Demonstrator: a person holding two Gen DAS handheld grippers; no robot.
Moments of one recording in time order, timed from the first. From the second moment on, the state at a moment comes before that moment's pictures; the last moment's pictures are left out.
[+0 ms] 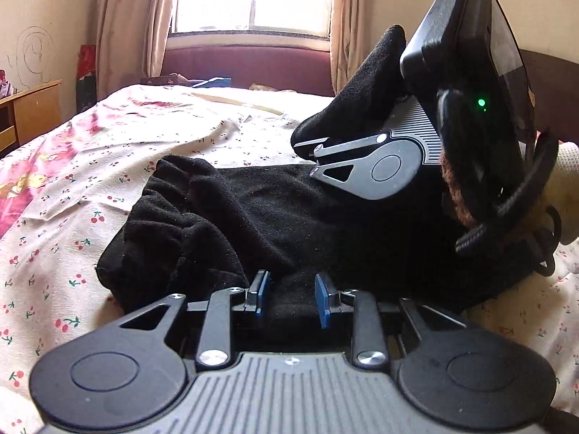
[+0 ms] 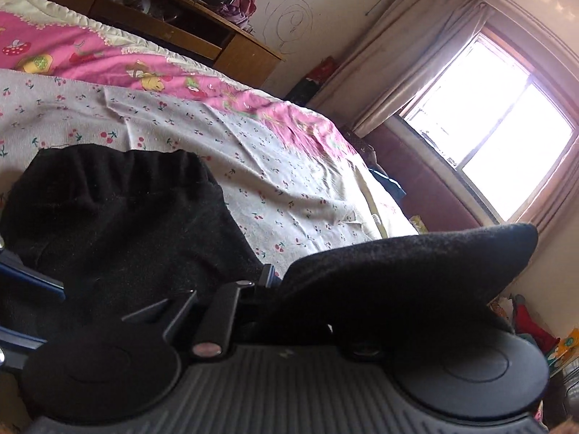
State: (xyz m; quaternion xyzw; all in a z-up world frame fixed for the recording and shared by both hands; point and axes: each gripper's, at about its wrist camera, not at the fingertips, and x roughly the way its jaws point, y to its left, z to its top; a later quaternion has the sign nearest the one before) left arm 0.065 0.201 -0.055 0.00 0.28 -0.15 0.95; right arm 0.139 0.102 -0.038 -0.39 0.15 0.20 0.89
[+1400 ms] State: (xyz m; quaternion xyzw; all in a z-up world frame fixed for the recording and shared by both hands) left arm 0.040 0.251 -0.043 -0.01 0.29 -0.07 0.95; right arm 0.102 0.149 -0.049 -0.44 0.17 0.32 0.82
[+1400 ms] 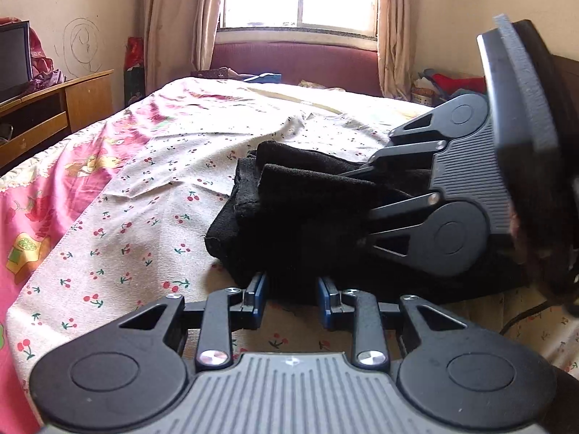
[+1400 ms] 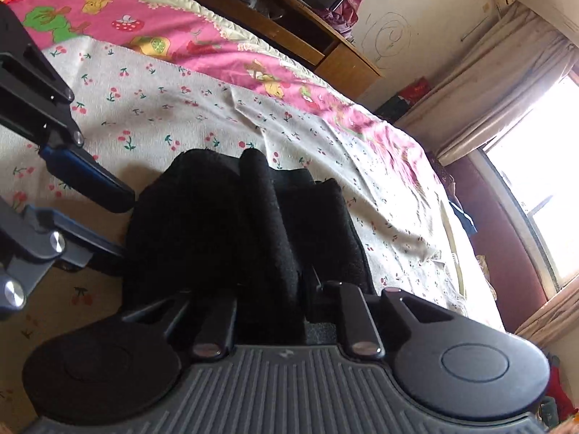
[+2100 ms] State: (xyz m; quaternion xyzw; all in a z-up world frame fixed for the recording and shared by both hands) left arm 0.126 0.069 -0.025 0.11 0.29 -0.30 0.90; right arm 0.159 -0.199 -0.048 0.19 0.40 0.16 0.88
